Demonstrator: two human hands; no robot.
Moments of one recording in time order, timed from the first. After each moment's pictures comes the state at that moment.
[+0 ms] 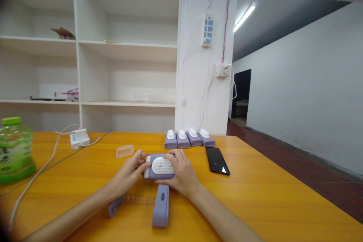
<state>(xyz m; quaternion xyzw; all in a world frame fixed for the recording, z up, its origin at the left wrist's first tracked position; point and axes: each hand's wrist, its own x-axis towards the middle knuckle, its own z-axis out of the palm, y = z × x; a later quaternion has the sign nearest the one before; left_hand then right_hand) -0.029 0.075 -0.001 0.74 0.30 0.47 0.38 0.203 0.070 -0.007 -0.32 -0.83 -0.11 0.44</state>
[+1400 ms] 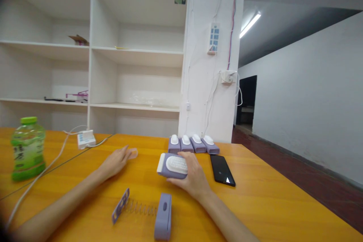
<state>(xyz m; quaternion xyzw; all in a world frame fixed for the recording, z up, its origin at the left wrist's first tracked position) -0.133 0.144 0.005 0.72 0.60 0.35 0.01 0.229 0.079 -0.006 -0.39 -0.79 -0.07 0.47</state>
